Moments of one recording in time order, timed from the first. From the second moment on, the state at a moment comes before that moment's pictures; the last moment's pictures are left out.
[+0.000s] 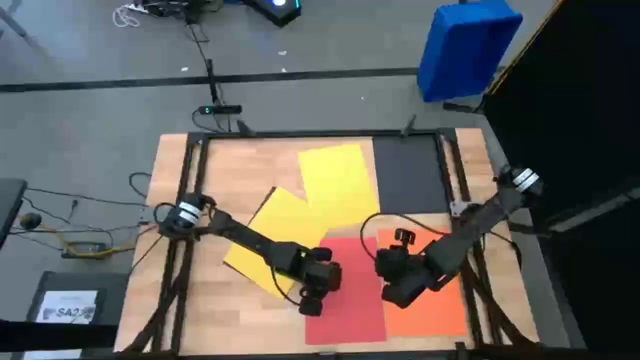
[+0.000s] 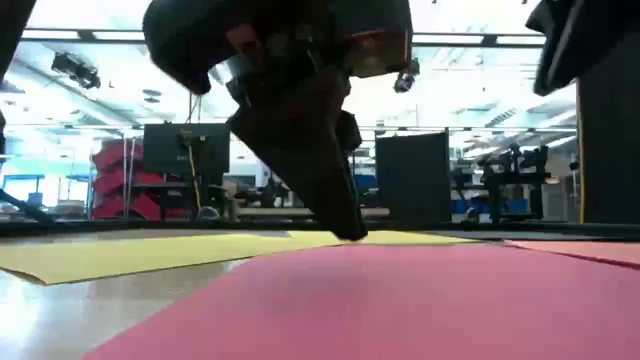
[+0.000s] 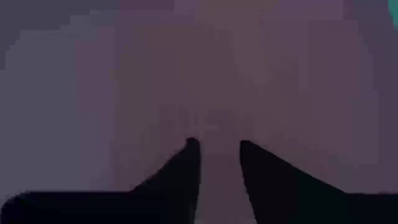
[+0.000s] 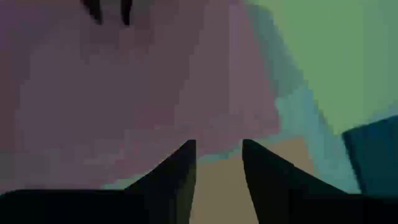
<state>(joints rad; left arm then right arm) -0.37 2.04 1.47 -0.44 0.00 -0.18 0.67 1.57 1.23 -0.98 0.51 0.86</state>
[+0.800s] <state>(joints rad) -0.17 1.23 0.61 -0.38 -0.31 -0.48 0.06 1.61 1.05 -0.35 0.21 0.48</state>
